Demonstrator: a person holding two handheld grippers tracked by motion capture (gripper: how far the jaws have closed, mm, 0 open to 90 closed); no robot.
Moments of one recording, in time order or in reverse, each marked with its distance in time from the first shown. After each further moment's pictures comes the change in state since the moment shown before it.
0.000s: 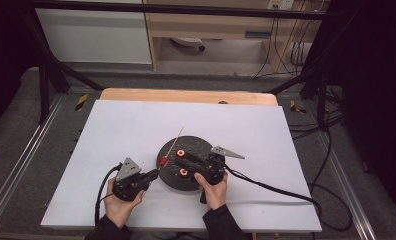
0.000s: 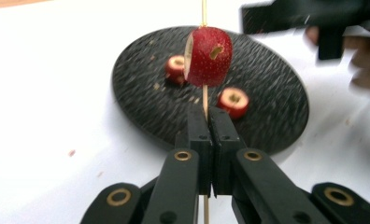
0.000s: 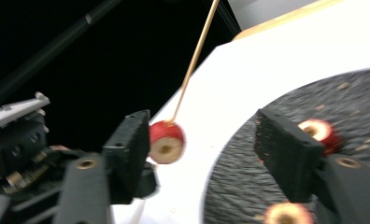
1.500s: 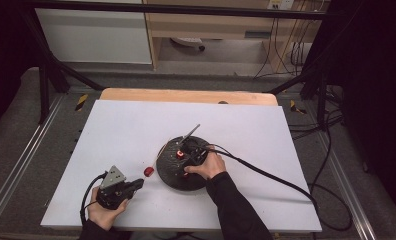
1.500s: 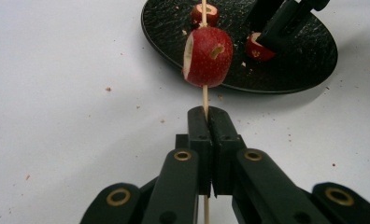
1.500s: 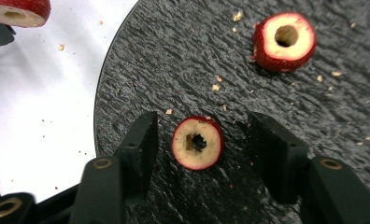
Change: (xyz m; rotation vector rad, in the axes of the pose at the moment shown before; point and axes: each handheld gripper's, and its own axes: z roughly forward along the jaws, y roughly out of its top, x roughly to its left) left arm 0.024 -0.031 -0.018 0.068 0.003 0.007; right arm -0.001 0.040 0.068 0.943 -0.263 -0.350
